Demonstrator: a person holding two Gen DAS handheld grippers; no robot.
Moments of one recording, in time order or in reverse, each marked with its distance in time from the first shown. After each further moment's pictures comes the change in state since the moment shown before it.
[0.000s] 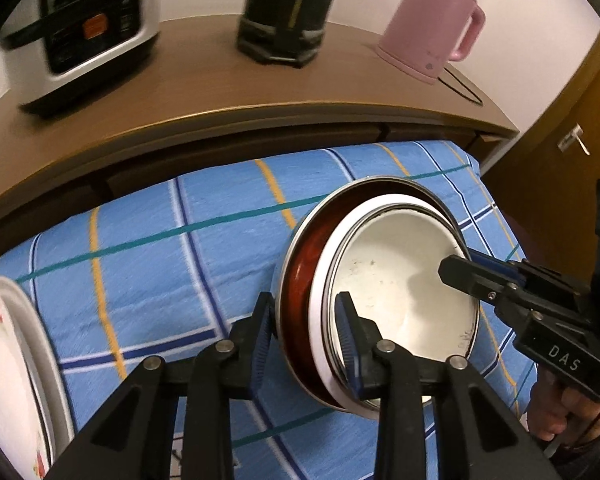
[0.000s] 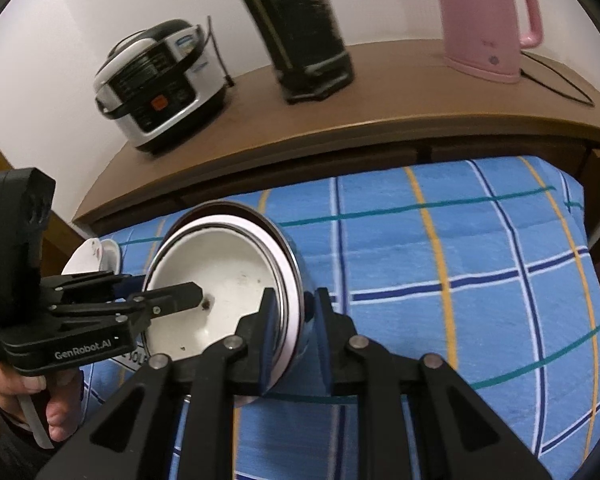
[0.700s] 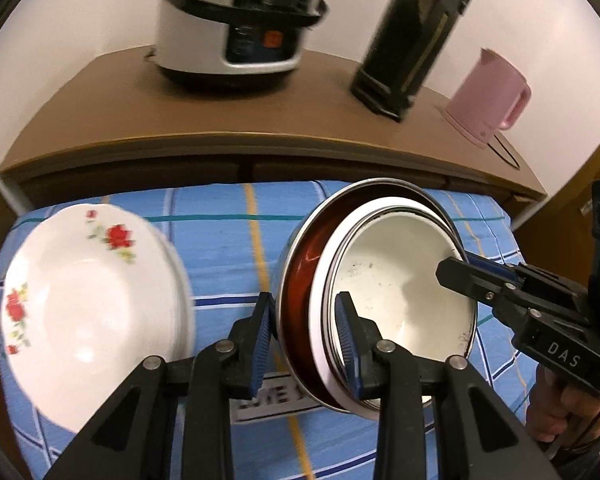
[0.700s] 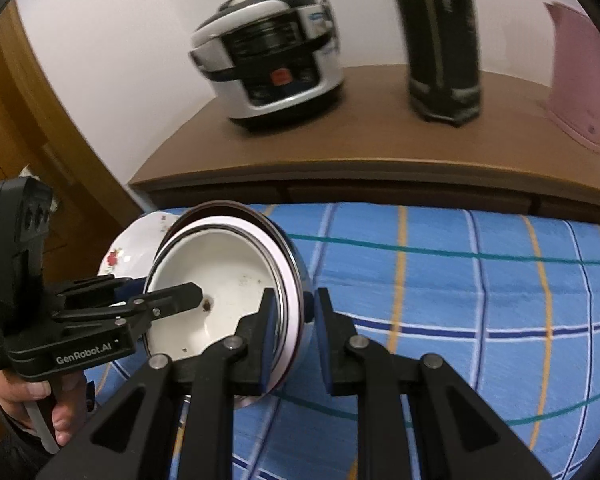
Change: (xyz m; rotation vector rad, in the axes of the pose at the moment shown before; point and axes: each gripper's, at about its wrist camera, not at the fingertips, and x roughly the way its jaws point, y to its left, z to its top) left arm -0.087 0.090 -0.054 -0.188 -0.144 0.101; right arm 0.021 0.112 0.007 -0.194 0.023 0.128
